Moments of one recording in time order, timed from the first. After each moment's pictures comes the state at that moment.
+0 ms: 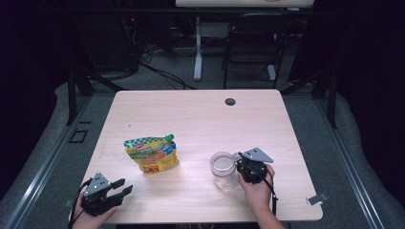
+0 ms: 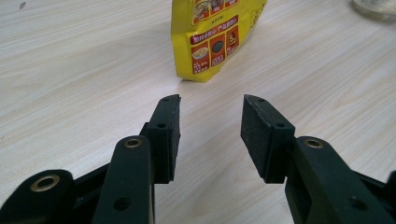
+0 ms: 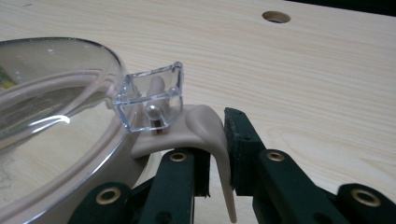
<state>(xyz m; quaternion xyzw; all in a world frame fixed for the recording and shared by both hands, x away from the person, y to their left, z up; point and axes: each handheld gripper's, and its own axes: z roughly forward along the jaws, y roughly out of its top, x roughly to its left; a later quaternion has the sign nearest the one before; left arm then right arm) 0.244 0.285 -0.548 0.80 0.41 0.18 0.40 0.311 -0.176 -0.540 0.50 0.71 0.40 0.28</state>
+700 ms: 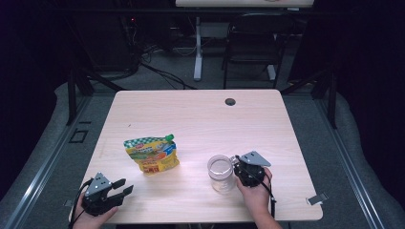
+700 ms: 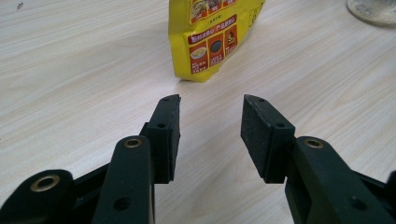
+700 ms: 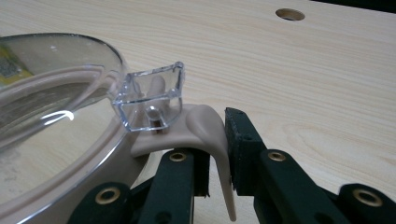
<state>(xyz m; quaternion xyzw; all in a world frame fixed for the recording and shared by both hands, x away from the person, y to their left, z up) 0.244 0.284 -0.548 0.80 0.41 0.18 0.39 0.305 -0.171 -0.547 0.48 0.72 0.41 0.28</state>
